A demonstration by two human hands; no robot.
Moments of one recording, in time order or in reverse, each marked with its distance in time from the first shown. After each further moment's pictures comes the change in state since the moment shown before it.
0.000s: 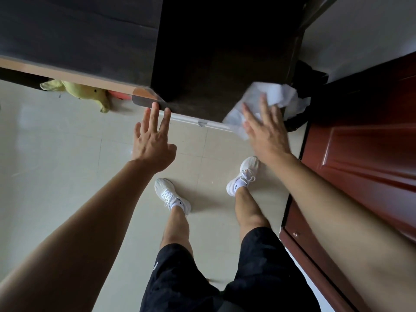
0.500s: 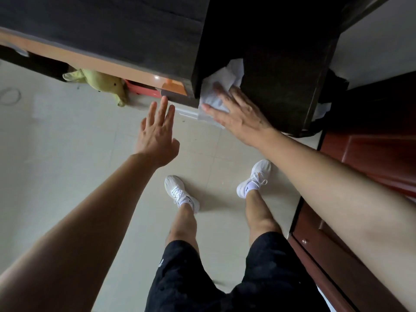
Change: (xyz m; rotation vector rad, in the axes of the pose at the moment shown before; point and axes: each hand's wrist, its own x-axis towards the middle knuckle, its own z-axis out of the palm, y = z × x) left_hand -0.006 -0.049 -0.014 -0.031 0.001 -0.018; right_hand 0.071 -0.096 -0.008 -0.146 -0.053 -0.544
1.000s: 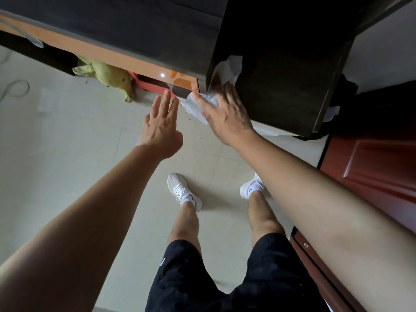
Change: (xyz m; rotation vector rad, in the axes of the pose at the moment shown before) left_hand 0.003 -0.008 -0.009 -0.044 -0.005 -0.059; right_hand 0.043 -0.057 0.009 0.095 -0.006 0.251
